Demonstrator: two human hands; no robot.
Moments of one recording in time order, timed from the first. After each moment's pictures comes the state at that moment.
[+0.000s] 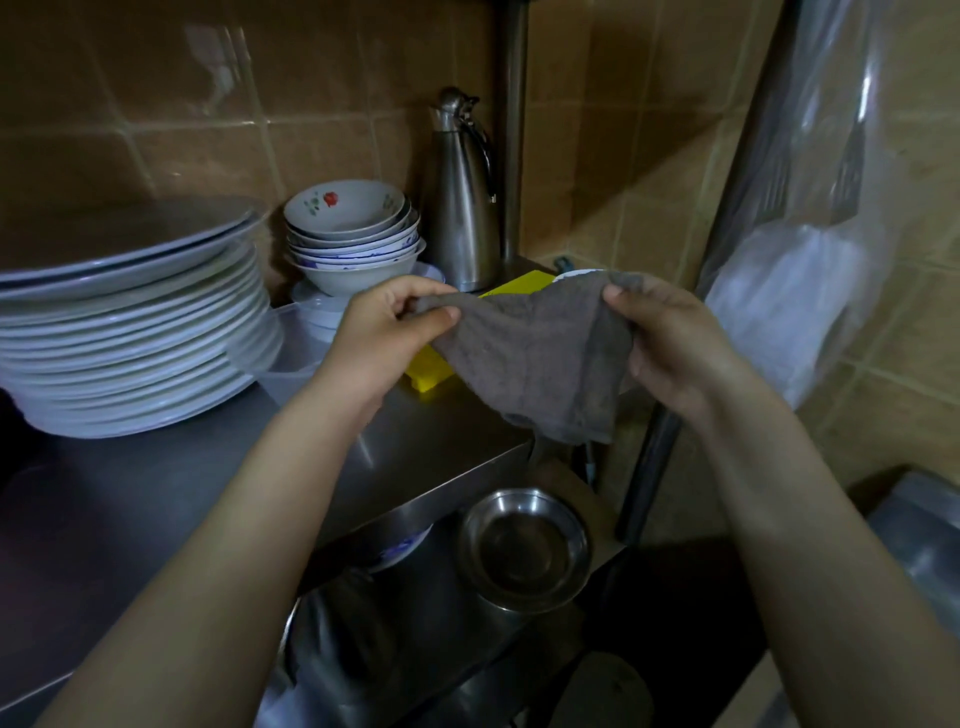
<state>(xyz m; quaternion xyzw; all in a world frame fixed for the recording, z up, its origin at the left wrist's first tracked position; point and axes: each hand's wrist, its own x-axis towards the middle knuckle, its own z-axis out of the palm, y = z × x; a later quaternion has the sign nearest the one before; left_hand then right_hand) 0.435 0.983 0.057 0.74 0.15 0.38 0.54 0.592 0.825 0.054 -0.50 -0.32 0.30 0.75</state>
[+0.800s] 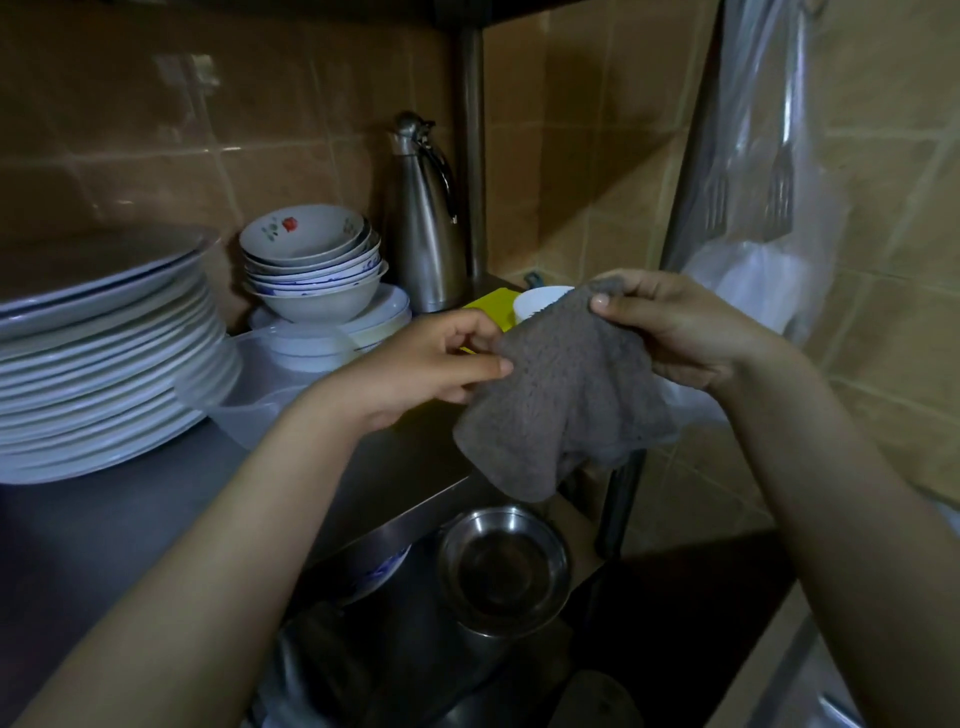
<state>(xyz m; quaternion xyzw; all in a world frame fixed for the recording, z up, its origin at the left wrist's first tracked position) 0.471 0.954 0.070 0.83 0.07 0.11 0.54 0.634 0.789 0.081 -0.54 -0.43 0.35 0.64</state>
